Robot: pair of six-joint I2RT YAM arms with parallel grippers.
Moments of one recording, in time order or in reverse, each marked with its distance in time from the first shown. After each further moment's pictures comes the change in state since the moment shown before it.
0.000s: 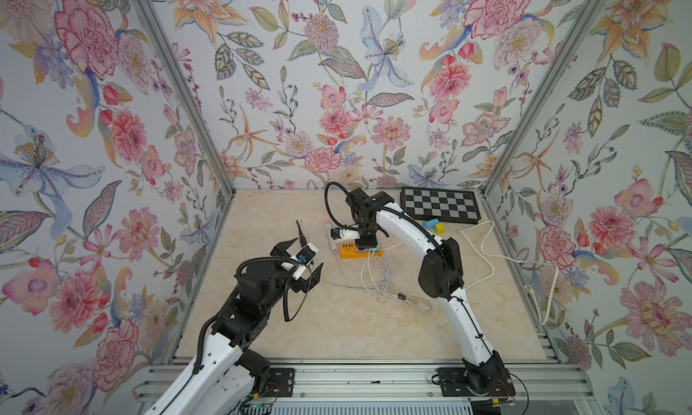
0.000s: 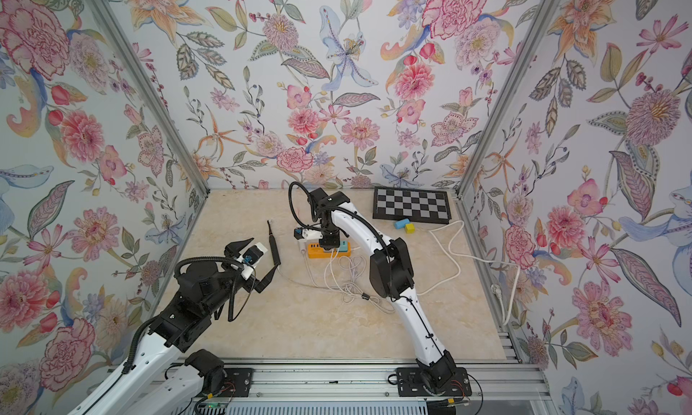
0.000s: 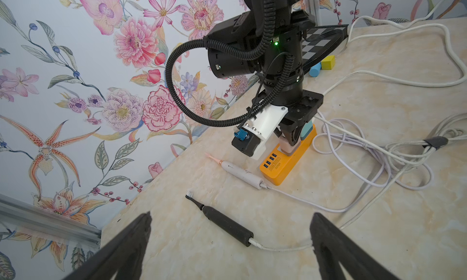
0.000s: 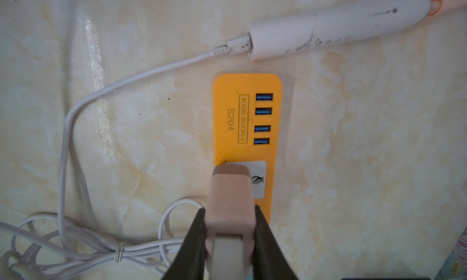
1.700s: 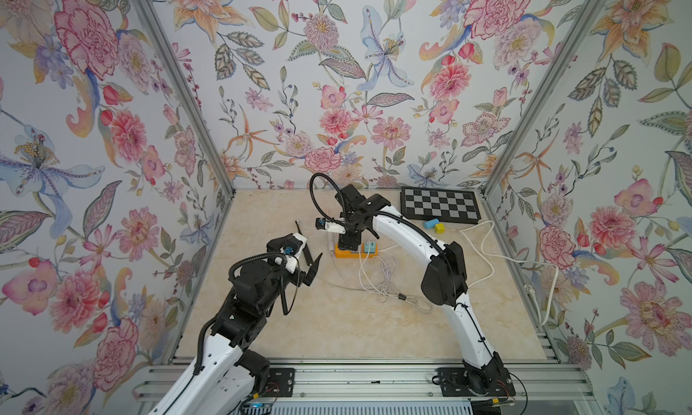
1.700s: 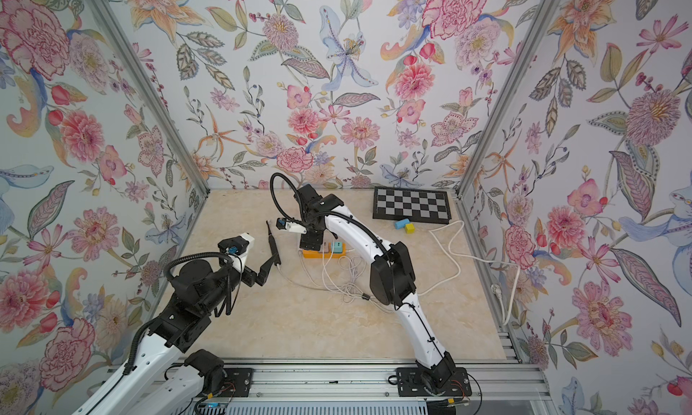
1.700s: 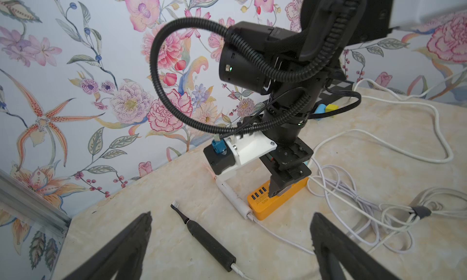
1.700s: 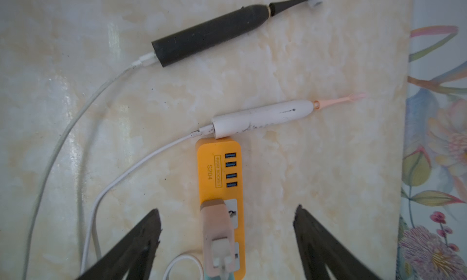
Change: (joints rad) left arm 0.032 -0.005 -0.022 0.148 -0.021 -0.309; right arm 0.068 -0.155 -0.067 0.257 -0.066 0.214
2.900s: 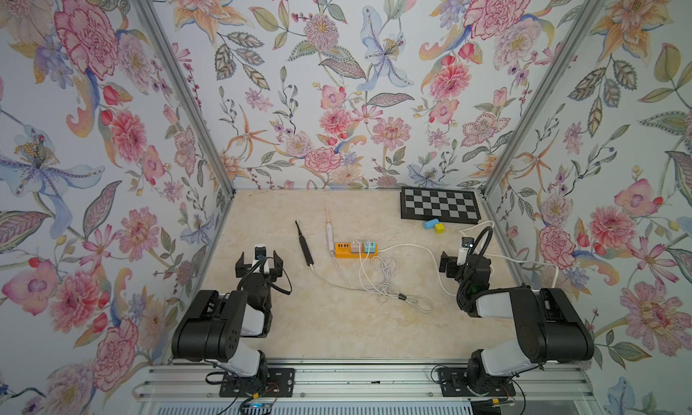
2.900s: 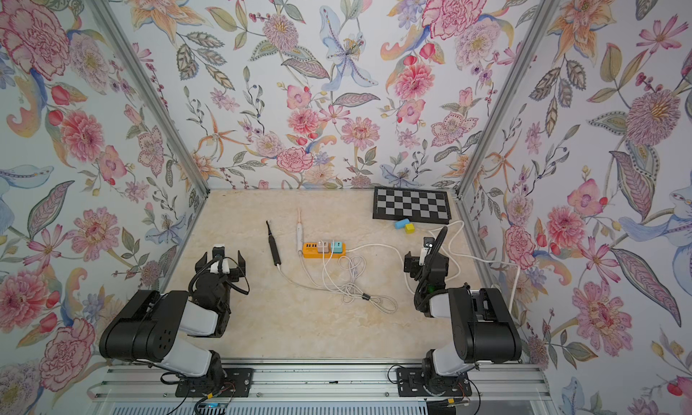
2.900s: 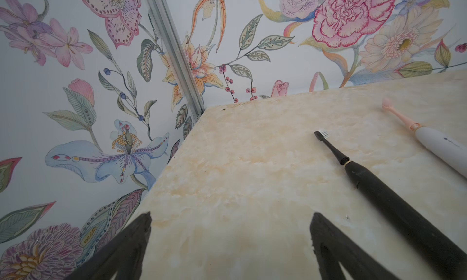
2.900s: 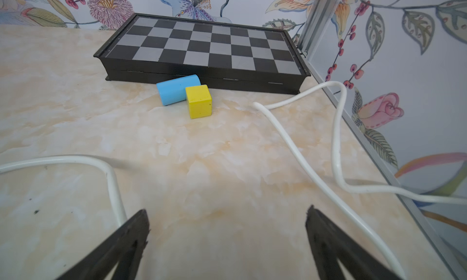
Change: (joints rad) left arm 0.415 0.867 -0.415 1.304 -0.273 0.034; right arm -0.717 -0.783 -2.008 1.871 0.248 0.748
